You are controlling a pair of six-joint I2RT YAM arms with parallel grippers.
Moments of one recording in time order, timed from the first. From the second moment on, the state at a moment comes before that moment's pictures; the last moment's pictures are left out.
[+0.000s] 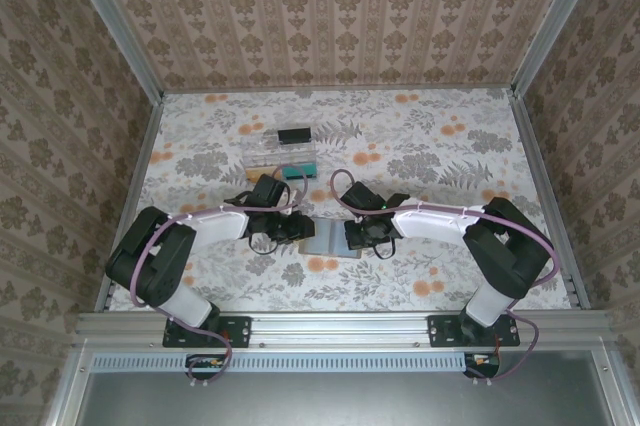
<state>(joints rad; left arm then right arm) -0.60 1.55 0.66 -0.16 0.55 -0.67 0.77 1.66 0.90 -0.46 -0.03 0.61</state>
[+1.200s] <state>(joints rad) -0.65 1.49 0.72 -0.24 0.47 -0.66 0.77 1.66 0.89 -0.40 -0.03 0.61</state>
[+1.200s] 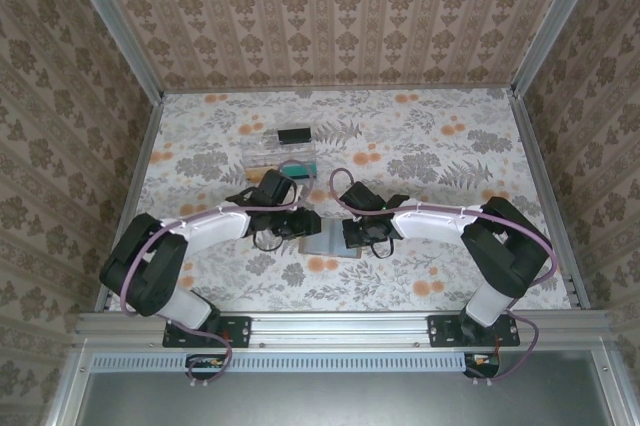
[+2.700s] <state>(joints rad) -0.67 1.56 0.73 -0.23 0.52 -0.66 0.77 1.66 0.88 -0.38 -0.04 0.62</state>
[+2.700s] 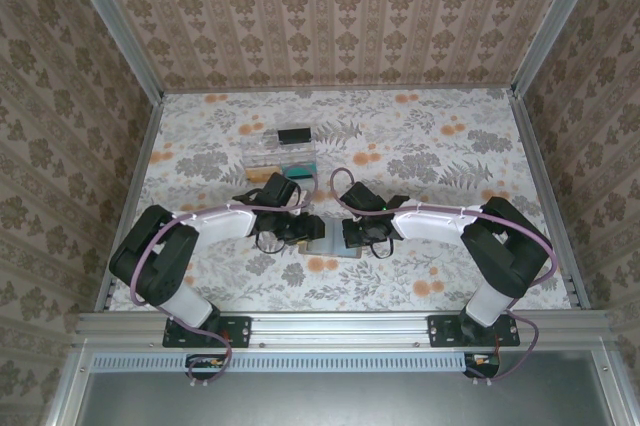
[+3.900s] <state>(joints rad) -0.73 1.60 0.85 -0.22 0.58 -0.64 0.73 1.55 0.77 -0.40 -0.01 0.66</state>
